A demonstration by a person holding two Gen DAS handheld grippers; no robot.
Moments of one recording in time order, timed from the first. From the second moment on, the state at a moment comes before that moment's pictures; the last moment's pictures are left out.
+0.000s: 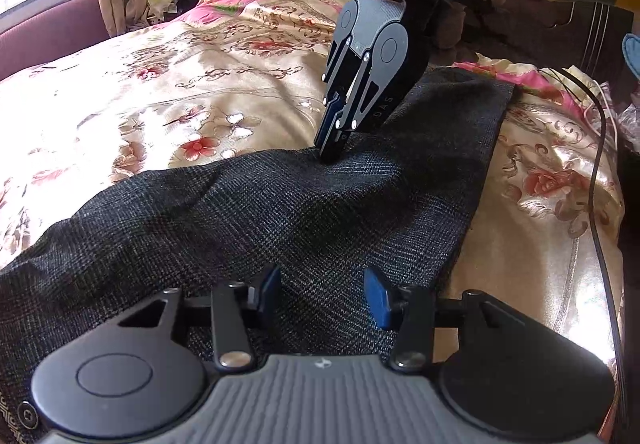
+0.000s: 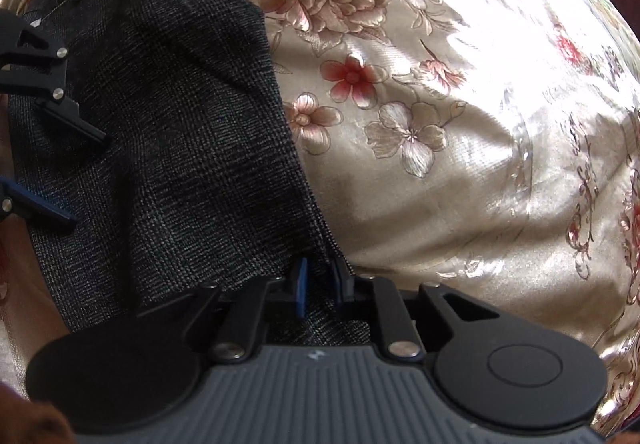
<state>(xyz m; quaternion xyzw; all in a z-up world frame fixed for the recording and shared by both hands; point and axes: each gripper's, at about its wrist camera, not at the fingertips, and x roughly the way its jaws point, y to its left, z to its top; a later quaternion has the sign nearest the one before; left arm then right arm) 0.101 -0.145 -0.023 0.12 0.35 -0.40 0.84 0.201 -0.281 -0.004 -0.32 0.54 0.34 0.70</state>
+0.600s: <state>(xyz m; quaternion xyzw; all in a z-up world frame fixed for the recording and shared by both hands) 0.101 -0.136 -0.025 0.10 0.35 -0.41 0.84 0.190 -0.261 0.007 -0.34 0.52 0.28 0.73</state>
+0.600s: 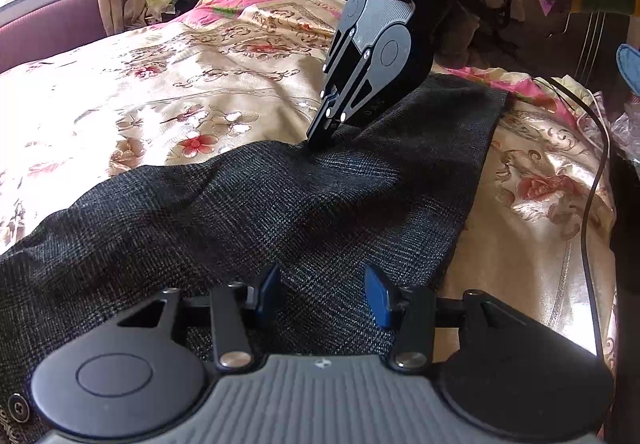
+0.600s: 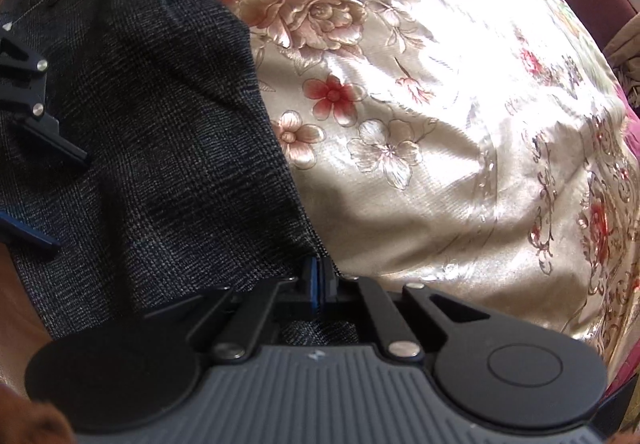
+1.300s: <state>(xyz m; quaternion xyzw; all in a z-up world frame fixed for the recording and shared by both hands) 0.099 -0.134 -0.024 0.10 0.34 -0.42 0.84 0.198 -0.261 0.027 -0.31 0.45 0.19 0.81</state>
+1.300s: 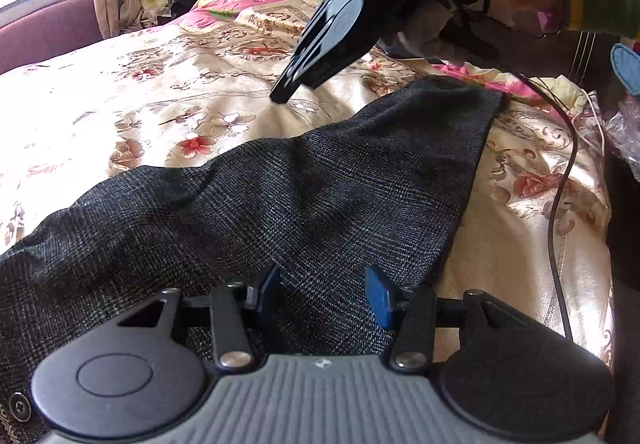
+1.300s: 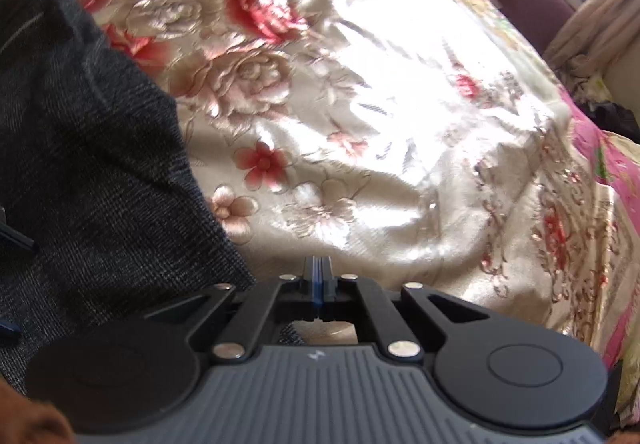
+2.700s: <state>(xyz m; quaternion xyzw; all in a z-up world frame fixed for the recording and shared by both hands) 0.086 -0.180 -0.013 0.17 0.34 -0.41 0.83 0.176 -0.394 0.004 -0.28 0.51 0.20 0.79</state>
